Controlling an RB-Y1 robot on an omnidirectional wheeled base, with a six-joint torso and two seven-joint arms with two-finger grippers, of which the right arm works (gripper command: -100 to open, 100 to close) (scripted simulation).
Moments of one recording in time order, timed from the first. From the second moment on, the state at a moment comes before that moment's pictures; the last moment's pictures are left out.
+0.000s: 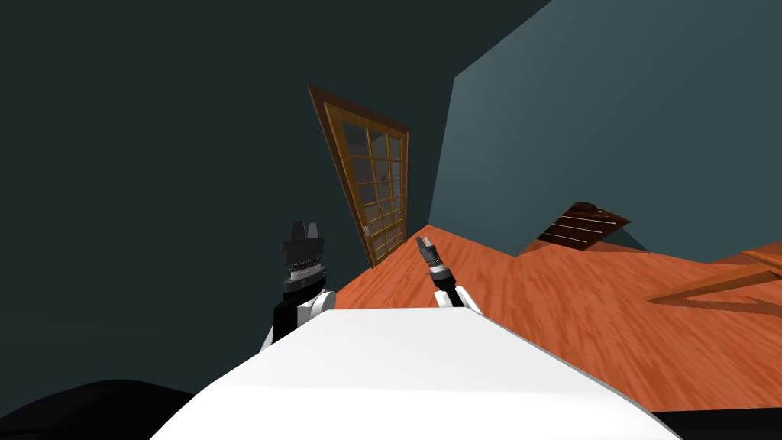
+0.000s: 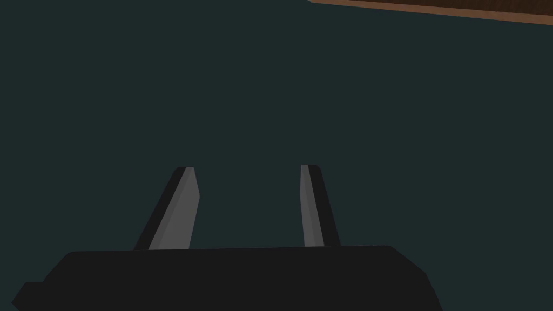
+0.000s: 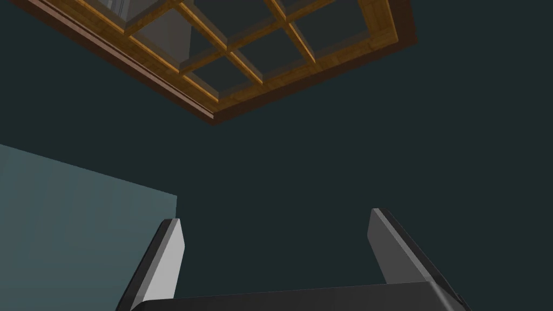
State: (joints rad) arm 0.31 -0.07 0.13 -1.81 0.32 -0.65 0.45
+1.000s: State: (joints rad) arm 0.24 -0.09 0.19 -1.60 0.42 -0.72 0.56
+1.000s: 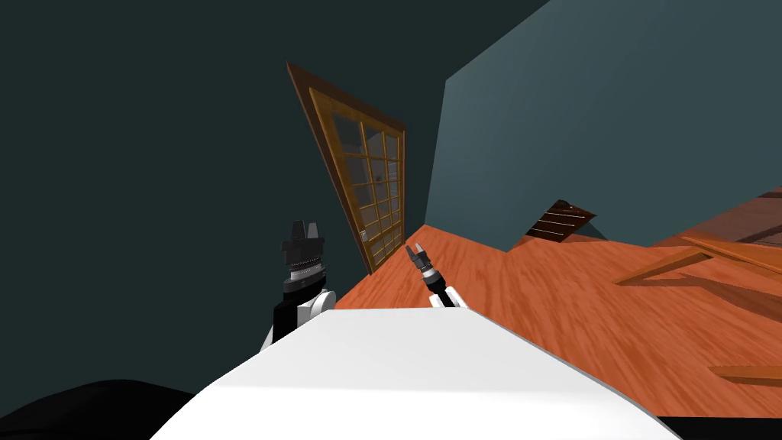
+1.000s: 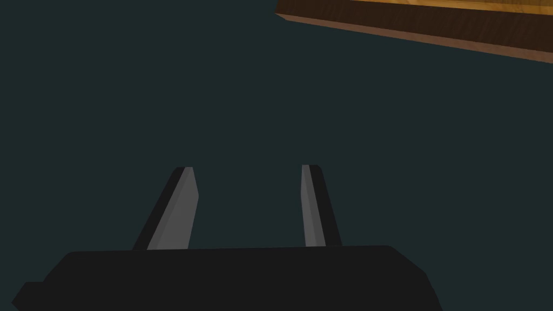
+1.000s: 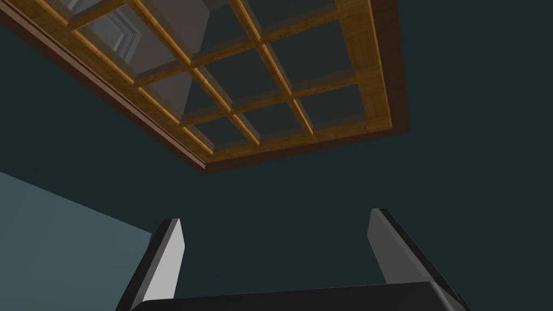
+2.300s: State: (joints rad) arm 0.16 -0.08 0.26 -1.34 0.53 -0.81 0.71
